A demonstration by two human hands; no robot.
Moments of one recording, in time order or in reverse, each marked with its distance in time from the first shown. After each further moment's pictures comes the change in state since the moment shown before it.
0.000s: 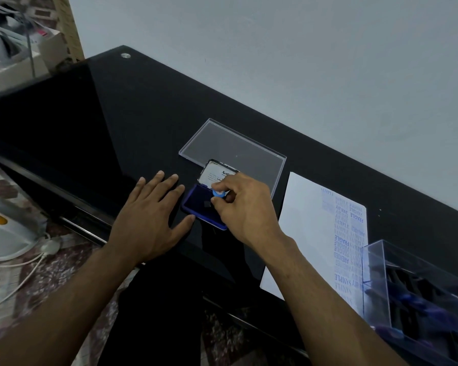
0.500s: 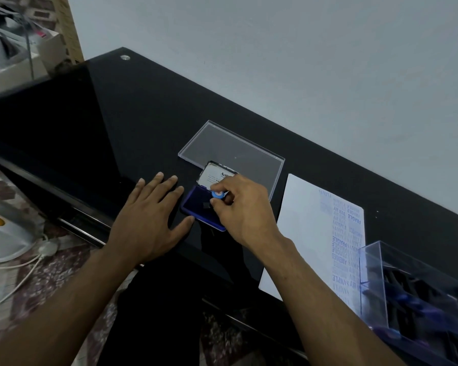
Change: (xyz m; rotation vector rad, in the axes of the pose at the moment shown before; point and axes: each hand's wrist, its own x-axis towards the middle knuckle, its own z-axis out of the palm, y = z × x) left_hand 0.000 0.000 0.000 0.000 -0.008 0.000; right_hand -0.002 -0.004 -0.002 0.003 0.004 -0.011
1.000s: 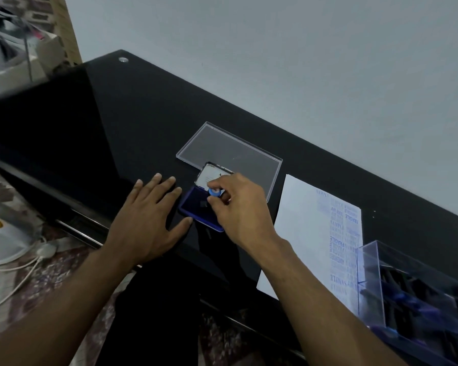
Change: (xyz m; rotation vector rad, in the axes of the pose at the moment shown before) left_hand -0.001 -0.001 -0.001 -0.002 0.005 0.016; right_hand -0.001 -0.004 -0.001 0.026 0.008 -0.003
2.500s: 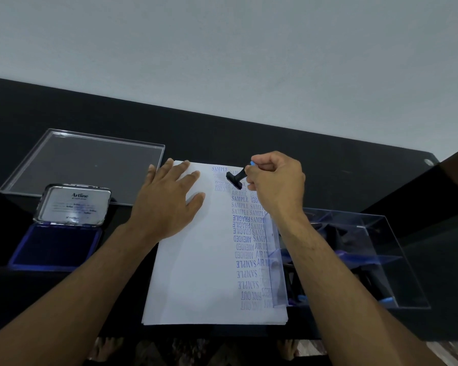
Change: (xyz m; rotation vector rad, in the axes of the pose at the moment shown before) left_hand 0.141 0.219 0.062 -0.079 -0.079 0.344; right_hand -0.034 0.215 -0.140 0.395 0.651 0.620
